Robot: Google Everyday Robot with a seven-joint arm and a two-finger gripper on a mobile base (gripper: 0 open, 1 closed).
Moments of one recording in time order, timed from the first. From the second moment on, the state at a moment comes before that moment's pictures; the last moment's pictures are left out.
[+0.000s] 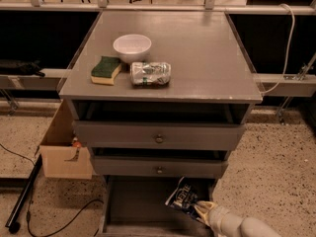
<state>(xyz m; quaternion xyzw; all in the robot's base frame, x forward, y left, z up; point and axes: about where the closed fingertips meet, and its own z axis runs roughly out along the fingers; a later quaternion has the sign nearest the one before) 0.468 -0.177 0.303 -0.33 0.83 0.16 0.43</state>
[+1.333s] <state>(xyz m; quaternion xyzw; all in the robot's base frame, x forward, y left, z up) 0.418 -0.197 0.446 -0.38 0.76 0.06 0.53</state>
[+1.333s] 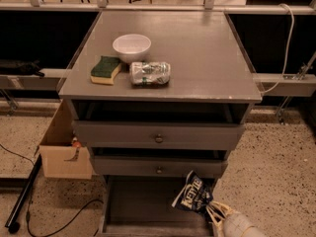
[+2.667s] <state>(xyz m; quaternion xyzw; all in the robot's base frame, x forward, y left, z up) 0.457 -0.205 0.592 -0.40 0.70 -0.01 0.59</state>
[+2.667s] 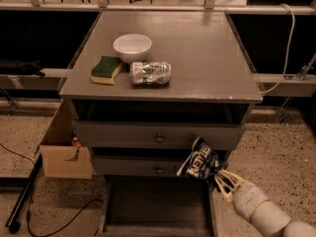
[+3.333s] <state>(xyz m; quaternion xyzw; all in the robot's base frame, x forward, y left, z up) 0.494 -0.224 0.693 -0.41 0.67 -0.06 0.62</state>
